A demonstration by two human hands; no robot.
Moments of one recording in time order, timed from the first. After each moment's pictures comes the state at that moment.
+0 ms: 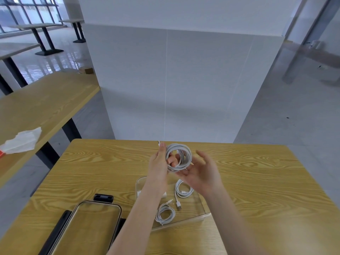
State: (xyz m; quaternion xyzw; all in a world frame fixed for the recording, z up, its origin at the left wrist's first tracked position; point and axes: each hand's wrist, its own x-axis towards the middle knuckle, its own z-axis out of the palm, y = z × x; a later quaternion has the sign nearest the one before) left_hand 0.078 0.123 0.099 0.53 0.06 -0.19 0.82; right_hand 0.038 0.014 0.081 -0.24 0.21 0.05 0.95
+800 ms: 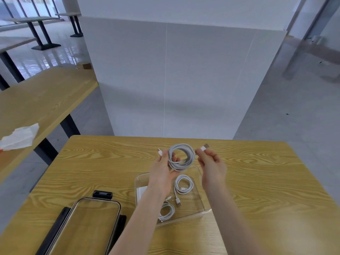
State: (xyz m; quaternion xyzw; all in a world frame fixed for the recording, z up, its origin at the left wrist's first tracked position) left_hand 0.075 0.119 0.078 0.49 0.11 -0.23 0.83; right_hand 0.039 0.004 0.065 -0.44 0.35 -0.25 0.79
